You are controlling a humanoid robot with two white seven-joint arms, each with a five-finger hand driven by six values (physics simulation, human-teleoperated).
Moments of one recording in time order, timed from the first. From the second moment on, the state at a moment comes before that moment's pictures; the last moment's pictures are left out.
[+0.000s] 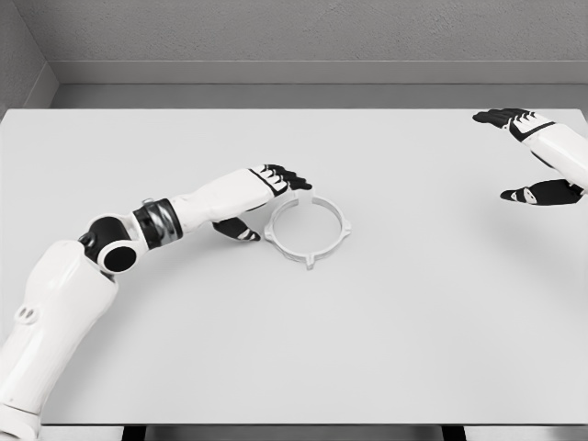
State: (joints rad) left arm -0.48 0.30 -0.44 -1.28 -0.66 -0.61 -0.38; right arm -0.23 -0.63 -0.10 -1.49 0.25 -0.61 0.54
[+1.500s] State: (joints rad) left arm -0.50 0.24 -0.46 -1.25 -0.66 -0.61 -0.39; right arm -0.22 -0.63 -0.10 -1.49 0.25 -0.61 0.54
